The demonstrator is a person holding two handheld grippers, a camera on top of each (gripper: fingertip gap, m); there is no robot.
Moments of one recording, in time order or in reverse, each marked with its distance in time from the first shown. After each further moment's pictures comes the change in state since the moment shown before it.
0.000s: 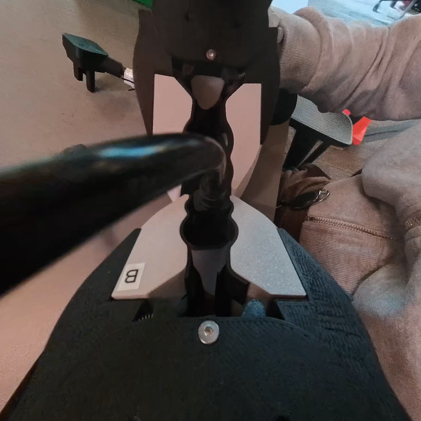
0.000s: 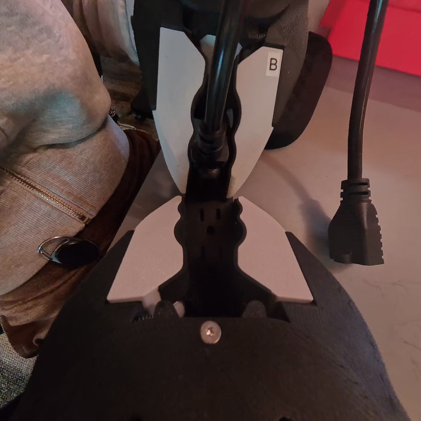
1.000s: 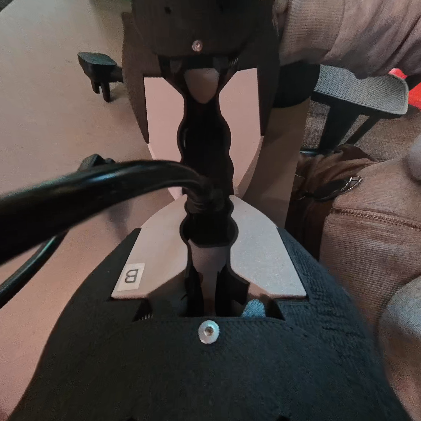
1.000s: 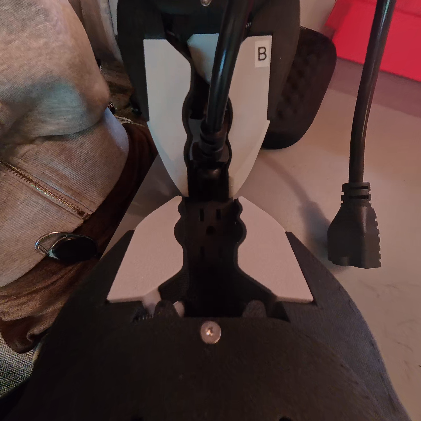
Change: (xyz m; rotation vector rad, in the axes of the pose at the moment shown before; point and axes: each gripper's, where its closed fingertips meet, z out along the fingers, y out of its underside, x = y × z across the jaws) left arm -0.001 0.003 0.002 -0.046 -0.145 0.149; right arm -0.003 0.004 0.000 -0.024 0.005 -0.037
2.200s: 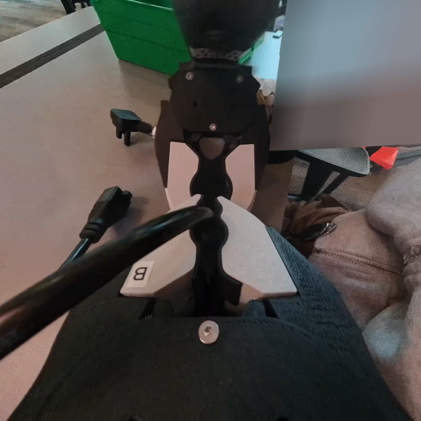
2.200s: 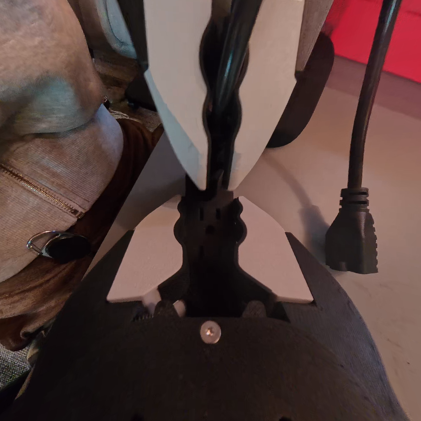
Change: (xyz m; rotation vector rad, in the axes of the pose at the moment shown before) left arm -0.007 -0.041 -0.012 0.182 0.016 -0.091; right arm 0.001 0.000 0.000 -0.021 0.000 -0.019
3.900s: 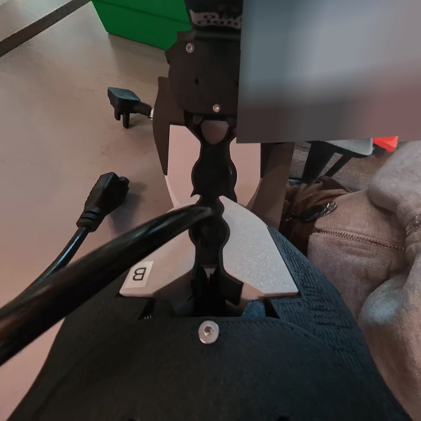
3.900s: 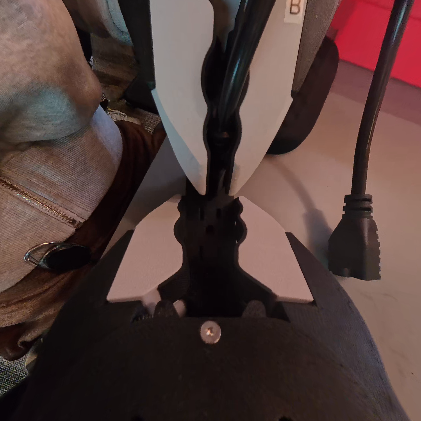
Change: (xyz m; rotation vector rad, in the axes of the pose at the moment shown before) left arm -0.001 0.016 -0.005 -0.069 0.013 0.009; right arm 0.001 -0.006 0.009 -0.008 0.019 -0.003
